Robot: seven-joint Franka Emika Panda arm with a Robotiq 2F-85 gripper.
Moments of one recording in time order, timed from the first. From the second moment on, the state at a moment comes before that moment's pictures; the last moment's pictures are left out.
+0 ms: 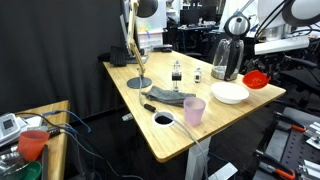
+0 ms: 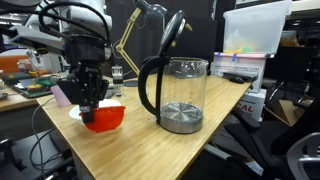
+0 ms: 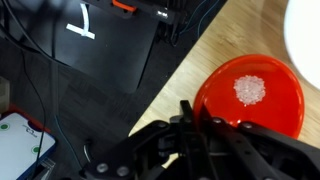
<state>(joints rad) 0.22 -0.32 -0.67 -2.79 -0.63 2.30 1.26</state>
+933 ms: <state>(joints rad) 0.49 -0.22 -1.08 -2.77 -0.63 2.38 1.19</state>
